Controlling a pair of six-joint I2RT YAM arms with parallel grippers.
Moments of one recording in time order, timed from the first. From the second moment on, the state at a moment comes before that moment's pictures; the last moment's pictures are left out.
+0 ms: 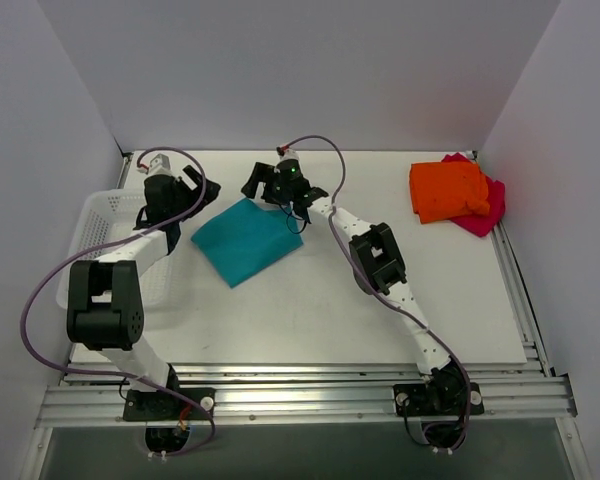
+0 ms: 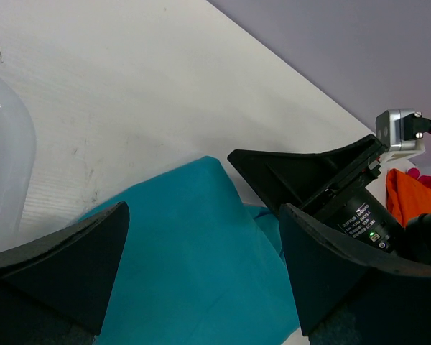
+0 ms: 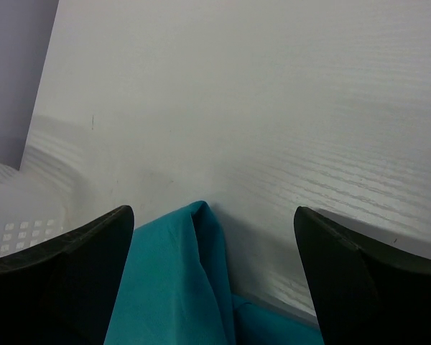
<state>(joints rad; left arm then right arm) -0.04 1.68 1.03 0.31 0.13 -0.70 0.59 2.71 2.32 -0.02 -0.13 0.67</state>
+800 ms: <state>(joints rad) -0.04 1.75 1.03 0.36 0.15 -0.70 0.60 2.73 2.25 0.03 -0.21 0.70</state>
